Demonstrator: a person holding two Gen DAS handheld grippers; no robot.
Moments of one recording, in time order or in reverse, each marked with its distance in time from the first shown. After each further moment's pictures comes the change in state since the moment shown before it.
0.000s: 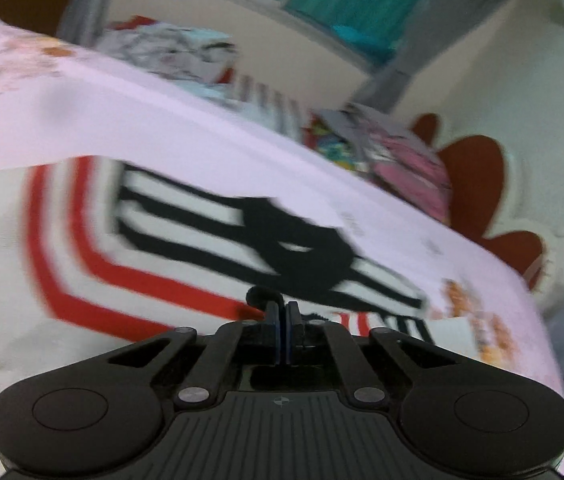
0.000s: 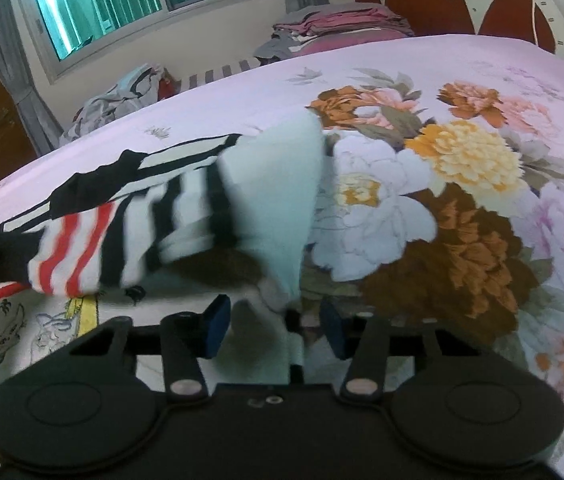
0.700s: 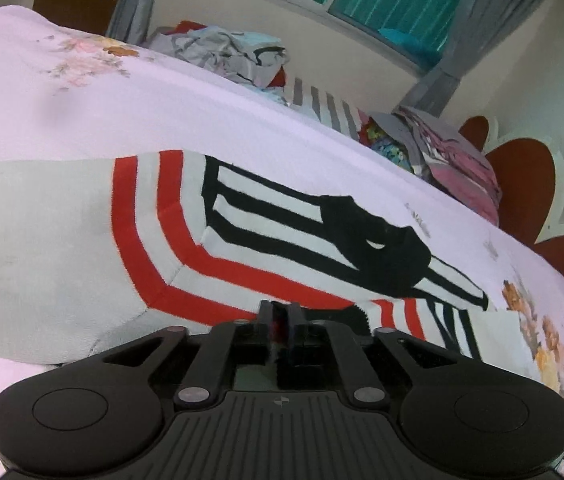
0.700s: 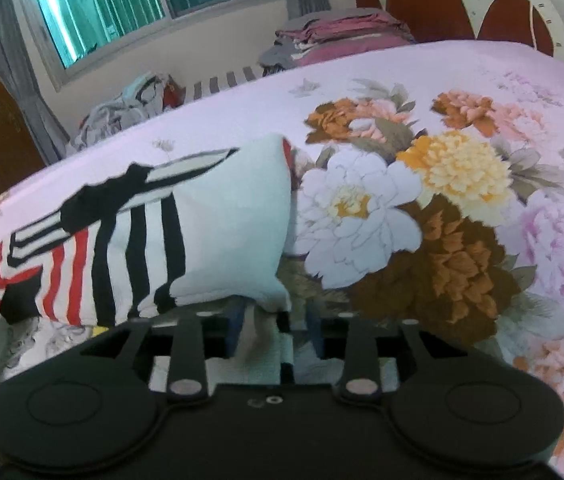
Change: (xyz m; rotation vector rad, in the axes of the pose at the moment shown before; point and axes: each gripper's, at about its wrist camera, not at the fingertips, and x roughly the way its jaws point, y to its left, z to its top) left arm -0.005 0.027 -0.011 -0.012 -0.005 0.131; right arm -0.027 -0.016 0.009 0.027 -0.029 0.022
